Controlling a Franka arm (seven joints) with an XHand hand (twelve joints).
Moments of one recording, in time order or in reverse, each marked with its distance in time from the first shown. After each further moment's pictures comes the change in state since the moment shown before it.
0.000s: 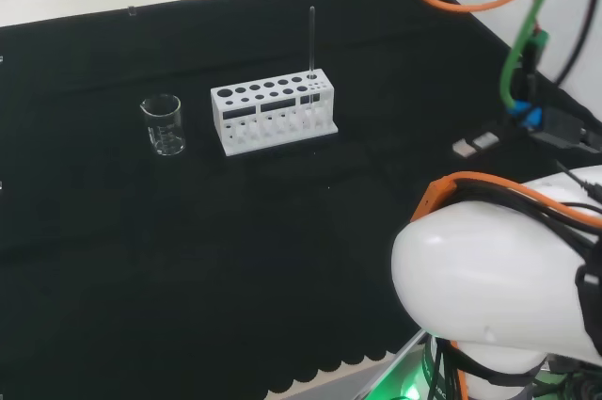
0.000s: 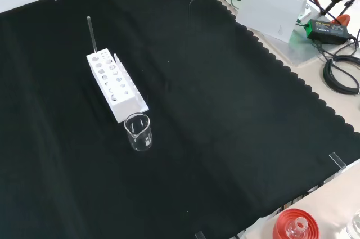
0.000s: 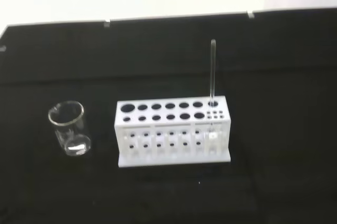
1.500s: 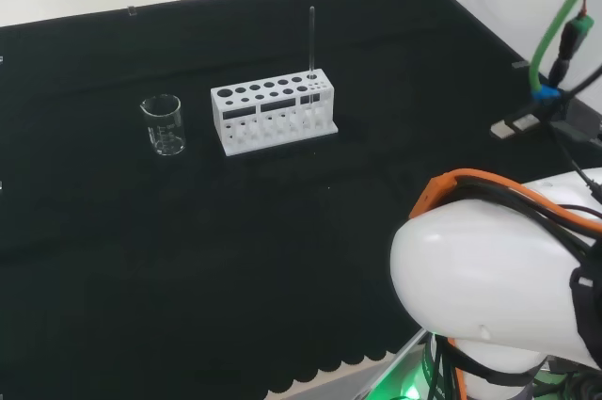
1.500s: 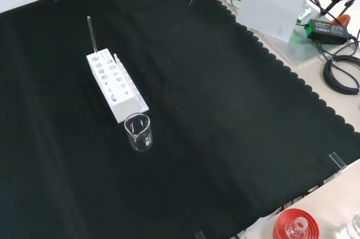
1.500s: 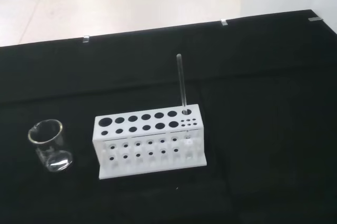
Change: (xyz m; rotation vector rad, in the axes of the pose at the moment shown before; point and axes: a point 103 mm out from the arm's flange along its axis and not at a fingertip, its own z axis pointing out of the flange) arm -0.044 -0.006 -0.022 0.004 0.032 0.067
